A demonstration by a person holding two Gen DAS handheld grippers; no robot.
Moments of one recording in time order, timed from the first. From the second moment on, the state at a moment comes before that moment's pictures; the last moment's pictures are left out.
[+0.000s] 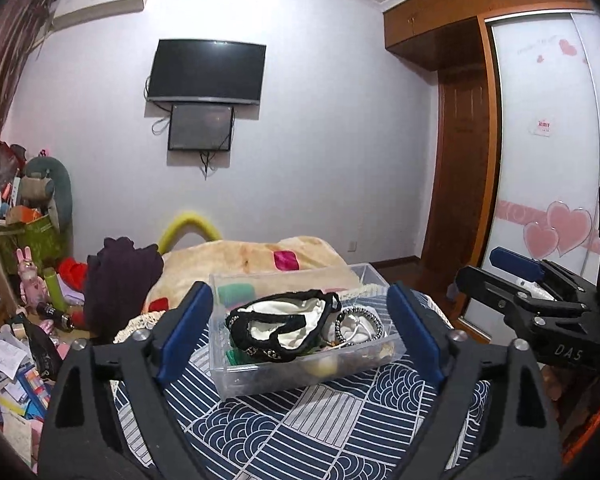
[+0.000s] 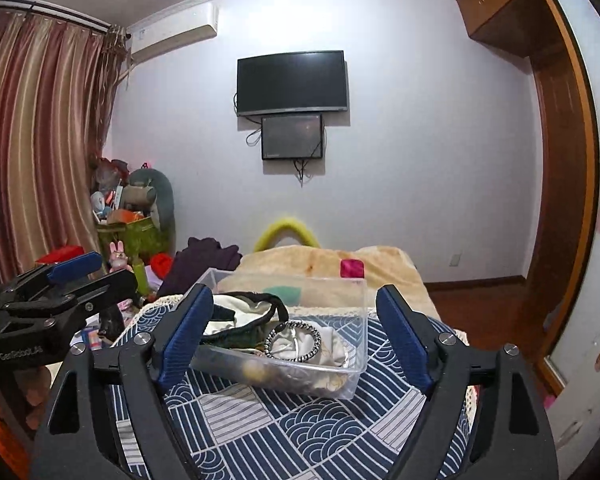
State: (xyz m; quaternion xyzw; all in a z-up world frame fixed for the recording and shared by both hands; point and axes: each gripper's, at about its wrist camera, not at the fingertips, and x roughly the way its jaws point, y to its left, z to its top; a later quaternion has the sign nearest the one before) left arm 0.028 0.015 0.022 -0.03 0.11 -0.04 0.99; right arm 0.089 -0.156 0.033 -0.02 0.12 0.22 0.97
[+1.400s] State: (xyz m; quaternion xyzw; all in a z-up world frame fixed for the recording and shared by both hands) left arm 0.020 0.010 0.020 -0.01 0.10 -0.01 0.99; right arm 0.066 -0.161 0.033 -0.01 0.10 0.22 0.97
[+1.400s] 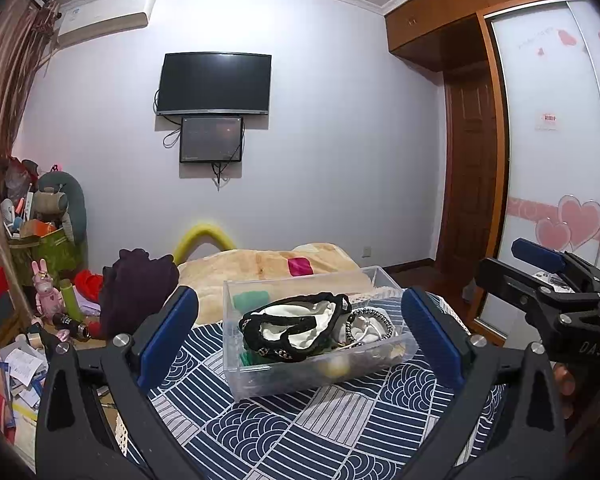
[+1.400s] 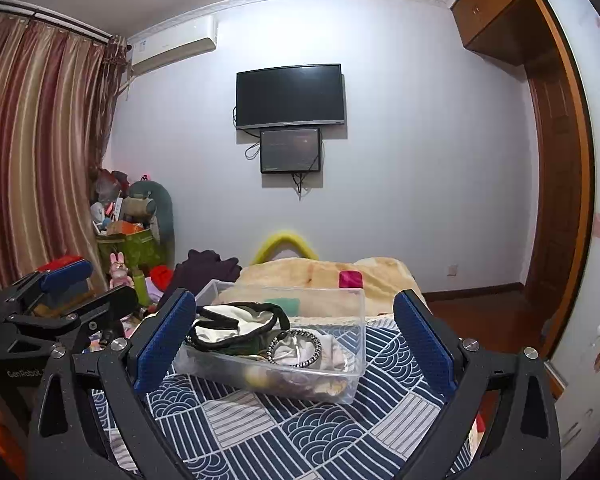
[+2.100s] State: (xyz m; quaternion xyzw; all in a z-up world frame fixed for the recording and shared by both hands) left arm 0.025 0.019 0.020 -0.04 0.12 -0.02 0.99; right arm 0.065 -0.160 0.032 -0.01 0.10 0.22 0.97
